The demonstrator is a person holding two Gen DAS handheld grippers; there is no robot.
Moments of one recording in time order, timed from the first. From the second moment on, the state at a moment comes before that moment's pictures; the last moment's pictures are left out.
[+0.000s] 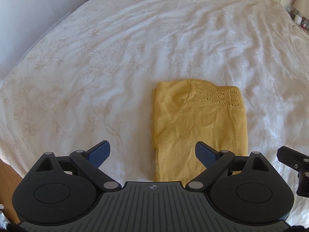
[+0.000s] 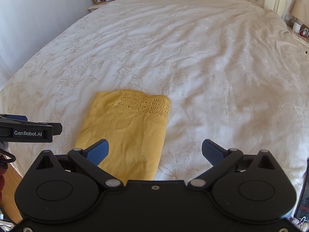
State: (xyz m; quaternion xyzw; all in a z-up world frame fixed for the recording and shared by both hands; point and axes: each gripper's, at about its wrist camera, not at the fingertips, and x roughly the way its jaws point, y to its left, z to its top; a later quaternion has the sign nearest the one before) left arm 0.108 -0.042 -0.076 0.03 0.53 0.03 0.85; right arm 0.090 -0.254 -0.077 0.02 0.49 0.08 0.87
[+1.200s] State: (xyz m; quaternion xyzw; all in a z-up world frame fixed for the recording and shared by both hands) left arm 0.082 -0.014 -0.091 0.01 0.57 0.00 0.82; right arm 0.066 -0.231 -0.083 0.06 0.51 0.01 0.86
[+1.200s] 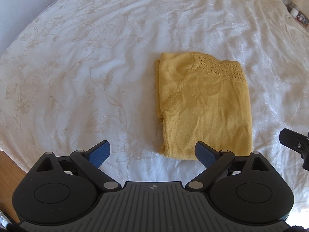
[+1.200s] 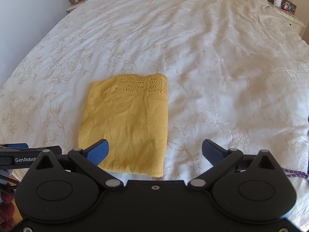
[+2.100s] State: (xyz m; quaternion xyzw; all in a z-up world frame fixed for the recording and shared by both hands) left arm 0.078 -0.028 -0.096 0.01 0.58 0.00 0.82; right arm 0.065 -0.239 -0.093 0.08 0.52 0.01 0.85
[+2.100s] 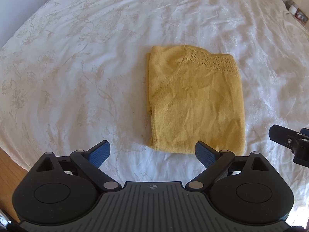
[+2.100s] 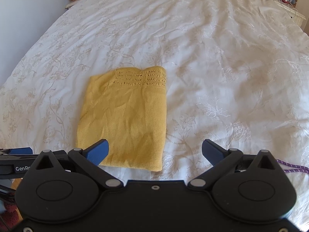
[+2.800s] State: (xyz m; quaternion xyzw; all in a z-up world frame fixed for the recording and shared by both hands) left arm 0.094 -0.045 -0.112 0.02 0.60 0.00 0.80; right arm 0.089 -0.256 -0.120 0.10 0.55 0.03 0.83
